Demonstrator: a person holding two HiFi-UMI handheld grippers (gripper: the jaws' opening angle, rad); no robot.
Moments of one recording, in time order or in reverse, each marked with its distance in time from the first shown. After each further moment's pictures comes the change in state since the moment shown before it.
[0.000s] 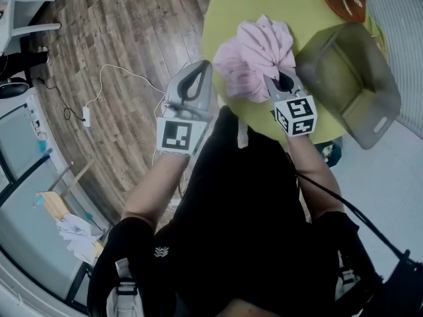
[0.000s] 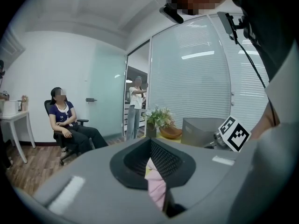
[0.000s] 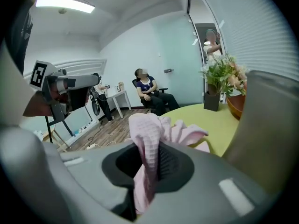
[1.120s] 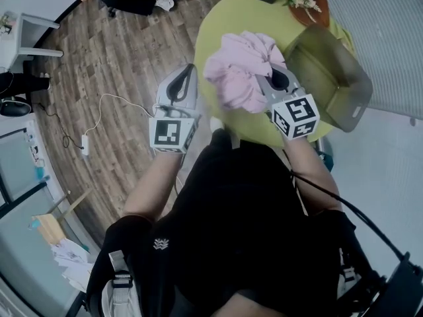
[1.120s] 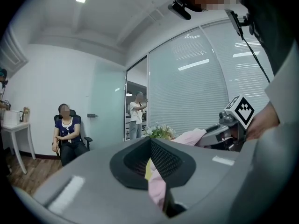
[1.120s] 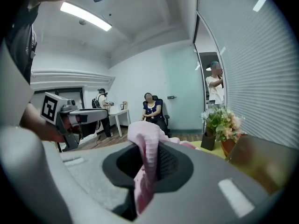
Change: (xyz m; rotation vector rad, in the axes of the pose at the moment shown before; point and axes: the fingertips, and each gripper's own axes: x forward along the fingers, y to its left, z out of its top) left arm -0.047 -0.001 0.074 0.070 -0.156 0.028; right arm -0.102 0.040 0.136 -0.101 -0.263 -0.014
